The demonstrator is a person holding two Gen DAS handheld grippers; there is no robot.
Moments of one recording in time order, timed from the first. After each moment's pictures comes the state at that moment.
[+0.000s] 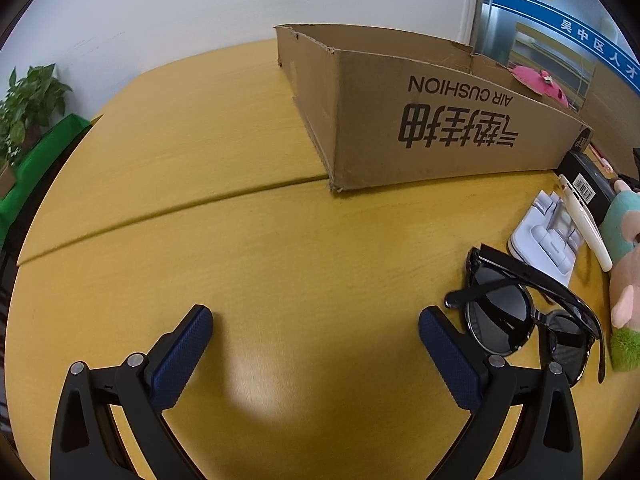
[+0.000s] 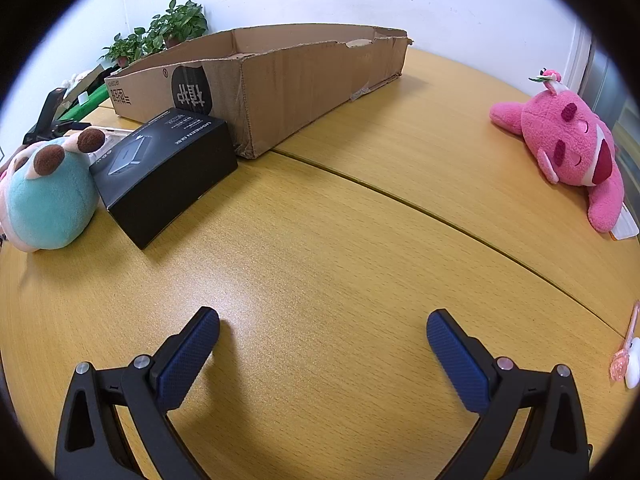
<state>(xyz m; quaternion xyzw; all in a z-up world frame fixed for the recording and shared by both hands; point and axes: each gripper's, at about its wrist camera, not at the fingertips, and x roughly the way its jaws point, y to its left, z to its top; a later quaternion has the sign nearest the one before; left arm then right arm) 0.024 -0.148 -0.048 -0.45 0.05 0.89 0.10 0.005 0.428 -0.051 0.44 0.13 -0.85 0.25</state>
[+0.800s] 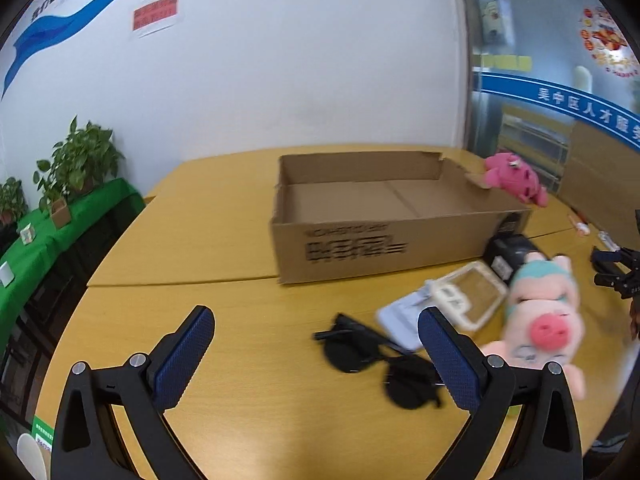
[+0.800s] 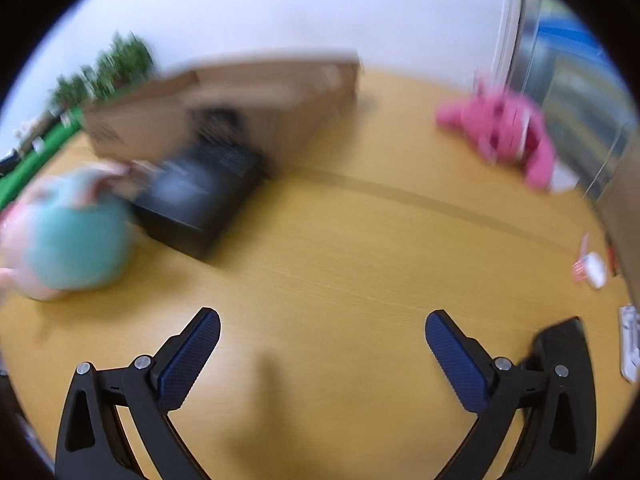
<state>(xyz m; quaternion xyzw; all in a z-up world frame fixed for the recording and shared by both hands) 0.161 -0.075 0.071 -0.28 0.03 0.96 0.07 0.121 0.366 0.009 0.36 0.05 -0.92 0.14</state>
